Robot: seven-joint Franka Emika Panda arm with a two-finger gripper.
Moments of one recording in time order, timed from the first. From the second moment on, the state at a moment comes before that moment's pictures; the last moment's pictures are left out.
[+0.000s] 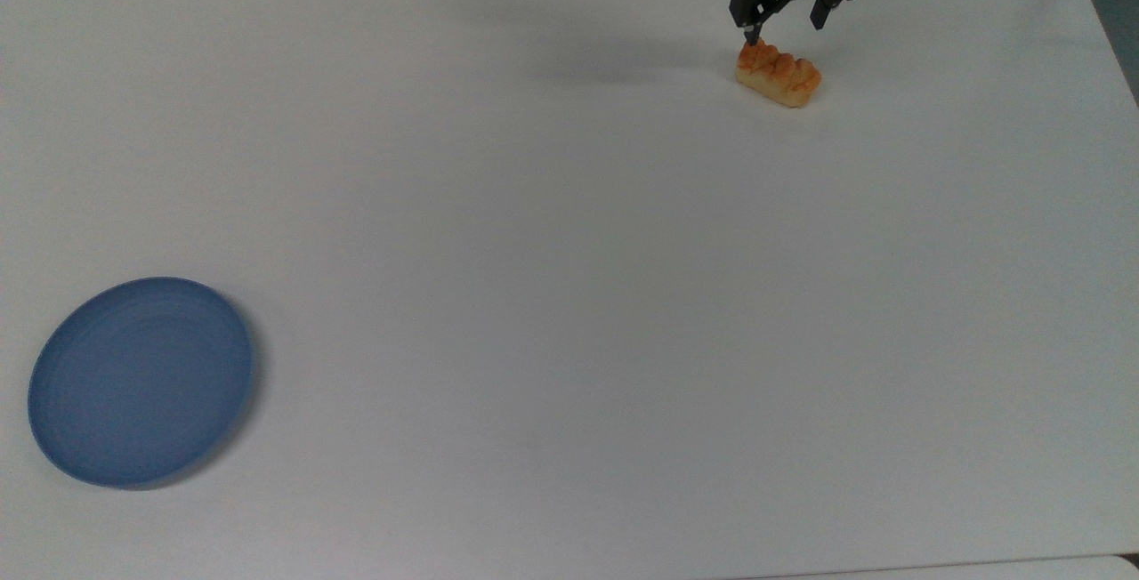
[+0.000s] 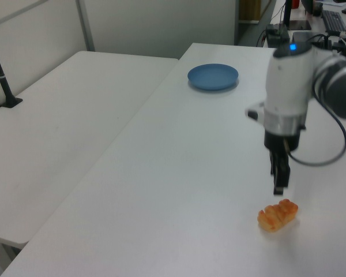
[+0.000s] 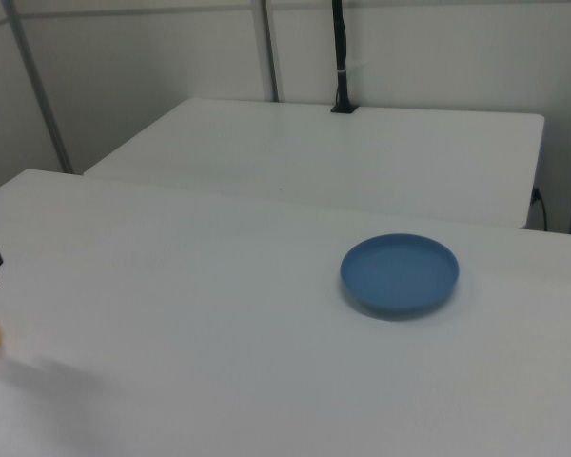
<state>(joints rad) 0.17 0.11 0.55 -2.00 -0.04 2.10 0.40</state>
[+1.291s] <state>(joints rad) 0.11 -0.01 0.00 -1.64 0.07 1.77 0.10</state>
